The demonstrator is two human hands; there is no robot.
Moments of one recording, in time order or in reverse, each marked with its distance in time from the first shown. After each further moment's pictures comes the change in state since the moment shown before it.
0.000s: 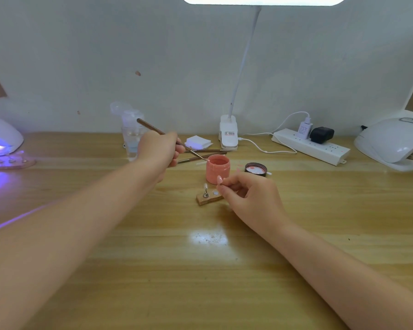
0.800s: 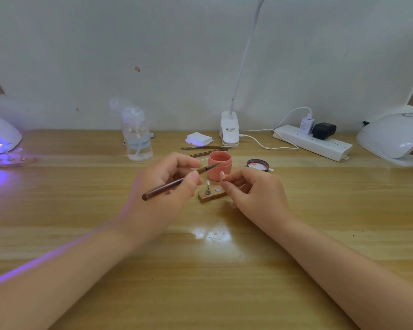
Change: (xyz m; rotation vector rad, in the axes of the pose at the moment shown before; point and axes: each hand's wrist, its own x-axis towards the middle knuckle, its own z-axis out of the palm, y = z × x) left_hand -0.097 -0.038 -0.043 0.173 -0.334 0.593; right_hand 0.001 0.000 -0.002 -0.054 0.006 0.000
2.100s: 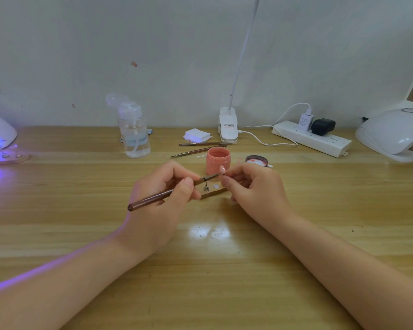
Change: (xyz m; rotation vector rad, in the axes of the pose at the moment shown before) left_hand -0.015 -0.001 0.009 -0.038 0.051 0.098; right_hand -0.001 -0.003 -0.002 0.122 -0.011 0.037
